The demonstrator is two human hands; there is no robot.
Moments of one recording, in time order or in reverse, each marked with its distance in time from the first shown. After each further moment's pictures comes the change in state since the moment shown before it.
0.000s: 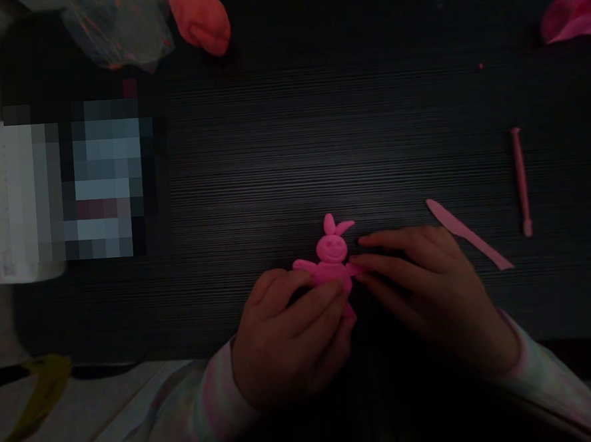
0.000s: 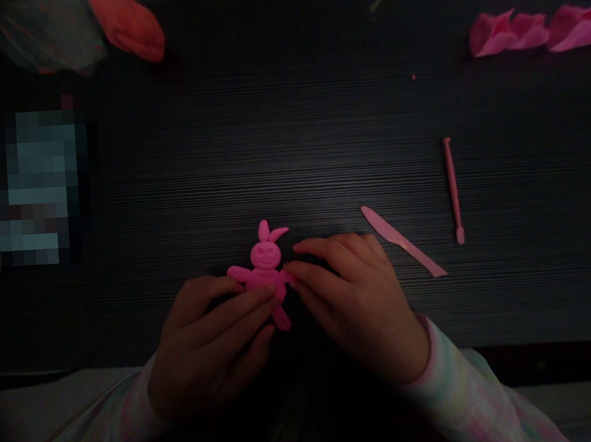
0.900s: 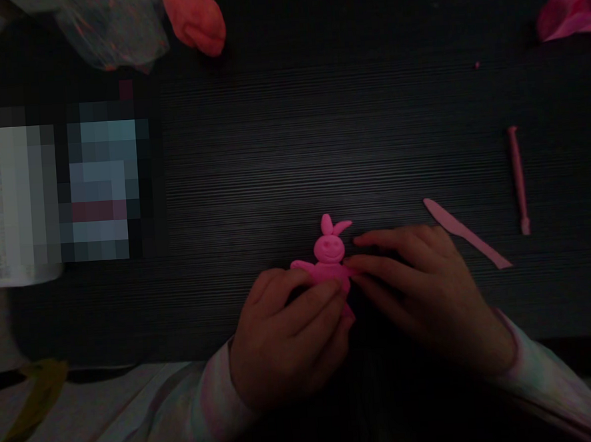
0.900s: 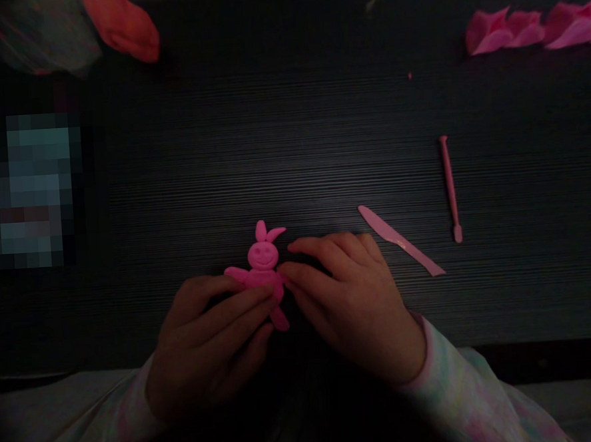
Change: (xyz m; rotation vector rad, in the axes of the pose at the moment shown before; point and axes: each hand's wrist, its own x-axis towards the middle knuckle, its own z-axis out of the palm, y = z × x) left_hand 0.000 -0.001 0.001 -0.034 -0.024 -0.004; right_hand 0.002 -0.002 -0.001 -0.031 -0.046 0.011
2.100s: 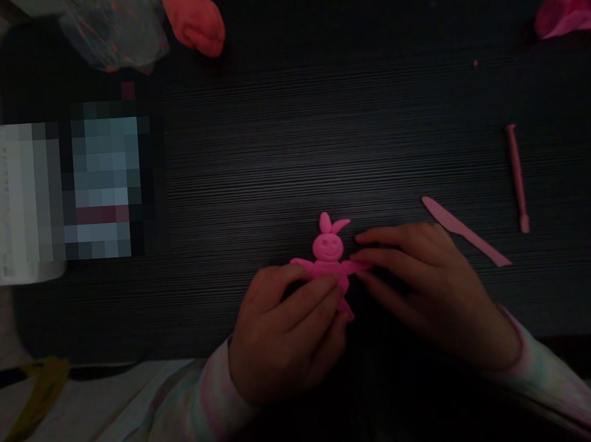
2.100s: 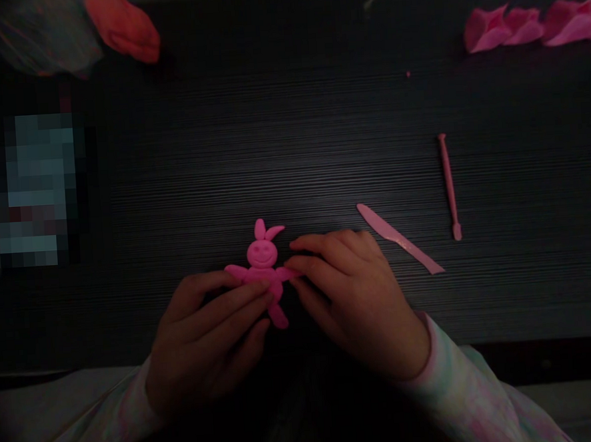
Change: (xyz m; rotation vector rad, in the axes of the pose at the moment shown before) left_hand -0.002 -0.001 0.000 -0.008 0.000 0.006; right_hand 0.000 0.002 -0.001 0.065 0.042 0.014
